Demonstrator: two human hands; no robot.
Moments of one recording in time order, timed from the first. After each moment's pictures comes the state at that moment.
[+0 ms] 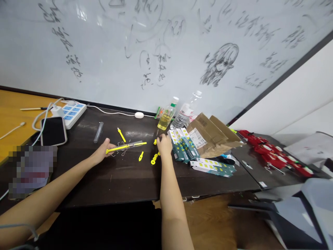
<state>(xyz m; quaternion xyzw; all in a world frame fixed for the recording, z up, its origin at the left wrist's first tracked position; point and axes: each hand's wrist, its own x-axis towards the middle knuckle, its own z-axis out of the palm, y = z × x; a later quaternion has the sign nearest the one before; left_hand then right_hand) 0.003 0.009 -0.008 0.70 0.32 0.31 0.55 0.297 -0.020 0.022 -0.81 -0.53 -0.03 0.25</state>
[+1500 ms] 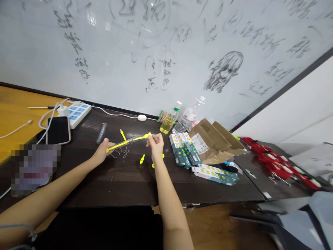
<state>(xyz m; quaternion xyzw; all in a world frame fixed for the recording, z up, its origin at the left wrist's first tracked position) 0.003 0.007 -0.010 0.70 0.35 0.42 0.46 0.236 -0.022 0.027 -0.40 -0.44 0.34 0.73</state>
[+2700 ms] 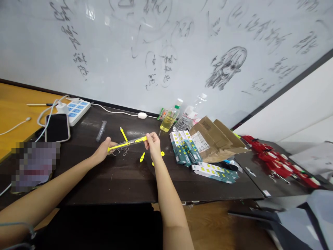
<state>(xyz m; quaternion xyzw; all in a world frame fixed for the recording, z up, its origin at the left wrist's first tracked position) 0.005 0.003 -0.006 0.71 0.35 0.37 0.49 0.233 -0.024 0.024 -0.40 -0.48 0.42 0.66</state>
